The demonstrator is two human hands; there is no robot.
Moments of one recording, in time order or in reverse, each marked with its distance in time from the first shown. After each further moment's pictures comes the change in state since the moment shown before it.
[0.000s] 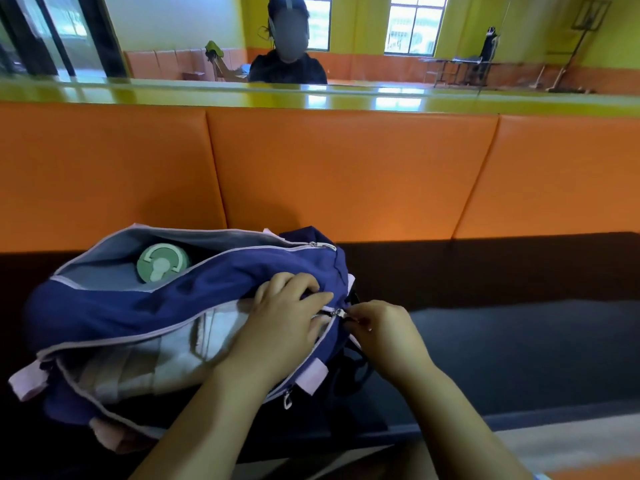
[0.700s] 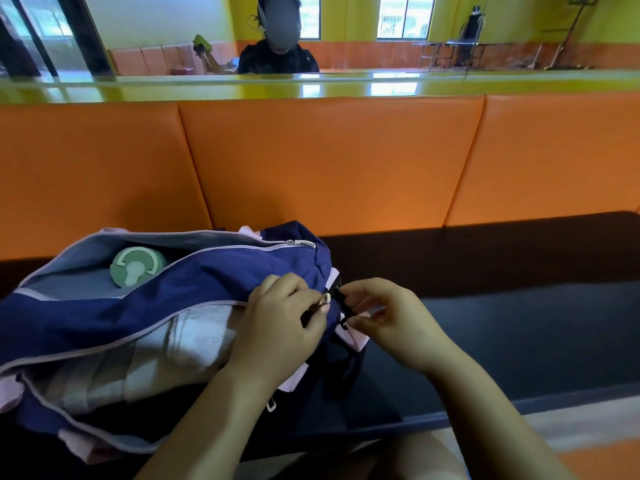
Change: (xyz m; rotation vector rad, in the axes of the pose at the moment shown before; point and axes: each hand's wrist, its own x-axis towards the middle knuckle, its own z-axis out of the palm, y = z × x) left_hand 0.004 0.030 0.007 -0.146 0.132 -0.066; right_hand -0.004 0.015 -0.042 0.340 -0.117 -0.021
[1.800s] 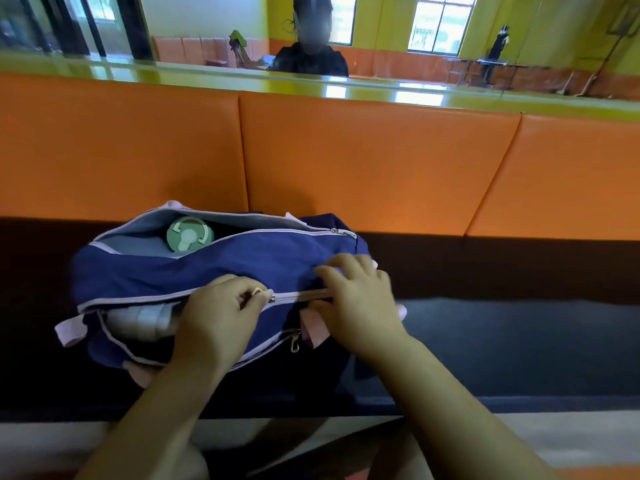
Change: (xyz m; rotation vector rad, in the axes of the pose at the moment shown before) left_hand -0.053 -0.055 -0.075 -0.107 0.077 -0.436; right_hand 0.009 -0.057 0.080 -0.742 0.289 -0.372
